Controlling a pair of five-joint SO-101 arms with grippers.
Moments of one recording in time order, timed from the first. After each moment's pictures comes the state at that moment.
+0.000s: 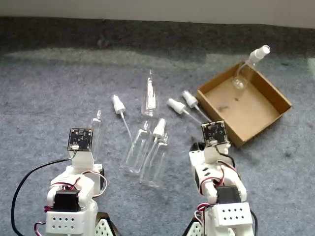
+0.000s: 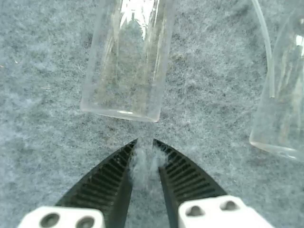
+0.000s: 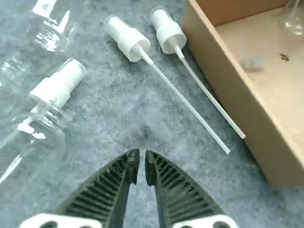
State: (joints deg) left arm -6.1 -104.7 95.8 78.4 5.8; right arm -9.8 -84.3 92.1 40.2 9.0
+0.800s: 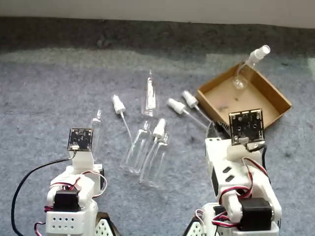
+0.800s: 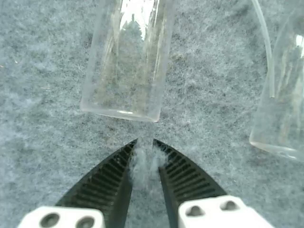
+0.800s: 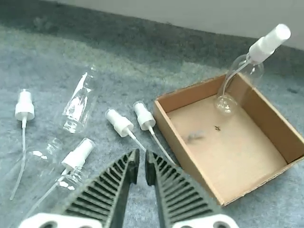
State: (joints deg) left arm -6.1 -104.7 95.8 78.4 5.8; right arm -7.4 -82.7 51.2 66.9 9.1
